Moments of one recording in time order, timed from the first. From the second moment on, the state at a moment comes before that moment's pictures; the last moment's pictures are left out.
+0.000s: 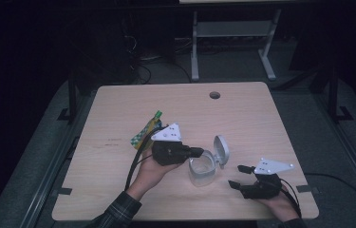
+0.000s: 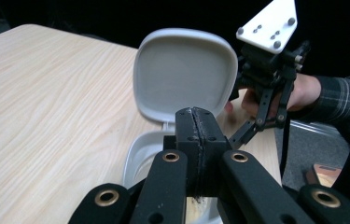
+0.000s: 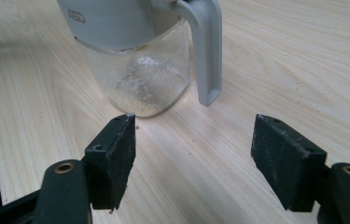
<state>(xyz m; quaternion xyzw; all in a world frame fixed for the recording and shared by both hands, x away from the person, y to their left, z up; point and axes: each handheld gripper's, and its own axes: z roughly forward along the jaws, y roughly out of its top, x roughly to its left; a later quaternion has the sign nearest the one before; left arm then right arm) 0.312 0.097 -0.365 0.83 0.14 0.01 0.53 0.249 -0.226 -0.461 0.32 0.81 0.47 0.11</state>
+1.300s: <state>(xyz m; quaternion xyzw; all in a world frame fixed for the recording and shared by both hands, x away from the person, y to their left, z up) 0.265 0.187 -0.404 0.84 0.22 0.02 0.50 0.249 -0.226 -0.462 0.32 0.81 0.47 0.11</state>
